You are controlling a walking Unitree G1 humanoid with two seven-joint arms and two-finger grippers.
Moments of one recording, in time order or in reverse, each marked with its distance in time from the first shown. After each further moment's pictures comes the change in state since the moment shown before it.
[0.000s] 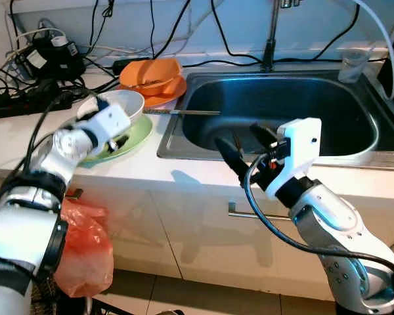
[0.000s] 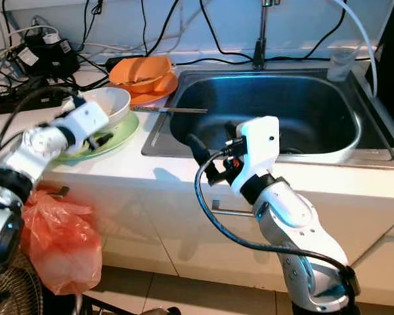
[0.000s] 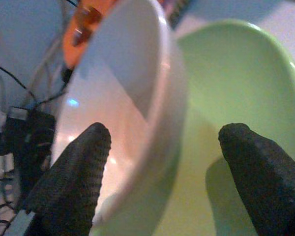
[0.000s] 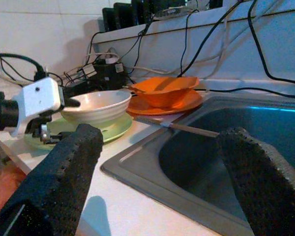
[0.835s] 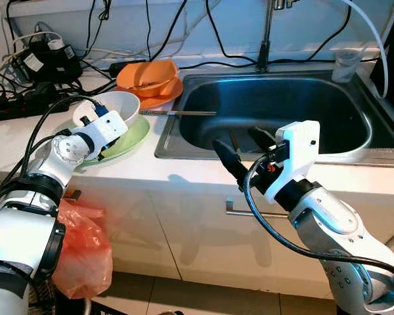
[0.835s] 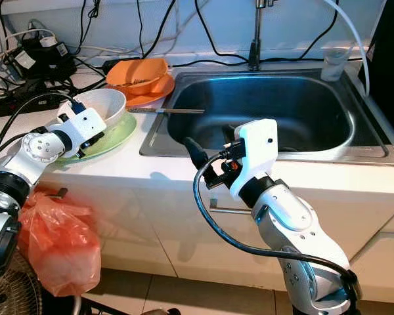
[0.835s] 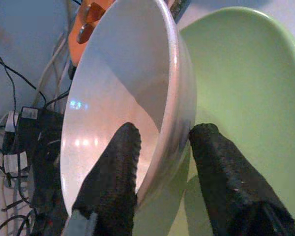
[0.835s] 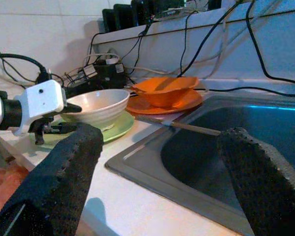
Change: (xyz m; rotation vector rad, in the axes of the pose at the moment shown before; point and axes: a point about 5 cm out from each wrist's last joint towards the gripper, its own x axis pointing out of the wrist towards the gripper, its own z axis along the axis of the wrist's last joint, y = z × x) left arm -0.002 0.003 -0.005 0.044 0.029 0.030; right arm -0.002 0.004 0.000 0.011 0.008 0.000
